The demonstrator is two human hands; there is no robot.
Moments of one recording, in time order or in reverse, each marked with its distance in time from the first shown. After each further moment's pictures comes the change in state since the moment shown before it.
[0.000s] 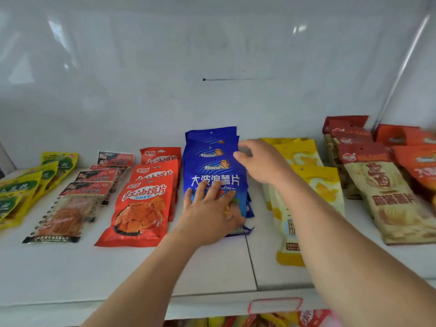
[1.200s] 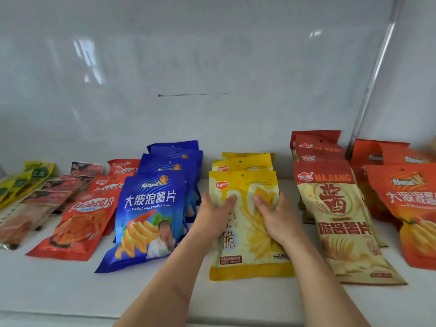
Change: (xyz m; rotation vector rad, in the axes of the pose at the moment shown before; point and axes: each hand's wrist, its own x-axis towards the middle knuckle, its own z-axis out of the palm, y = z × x) left_hand 0.083 0.155 0.017 -1.335 0.145 -0.531; right_hand -0.056 0.187 -0.021 0.473 -0.044 0.397
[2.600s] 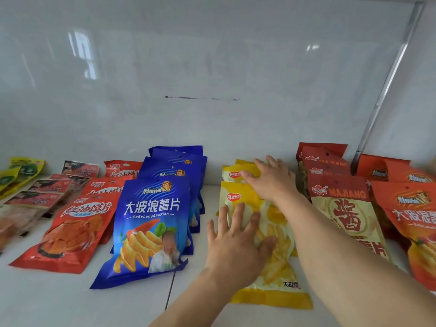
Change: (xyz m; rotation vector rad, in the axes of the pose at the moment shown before) left_hand -0.031 -0.011 0.017 1.147 -0.043 0.471; right_hand 0.084 -0.081 0.000 -0.755 0.014 -0.252
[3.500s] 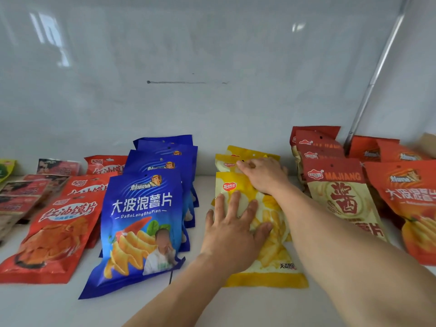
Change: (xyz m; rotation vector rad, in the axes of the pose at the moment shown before) left_hand 0.018 -0.011 0.005 0.004 -0.102 0.061; right_hand 0.013 0.012 0.028 0.090 -0.060 0.070
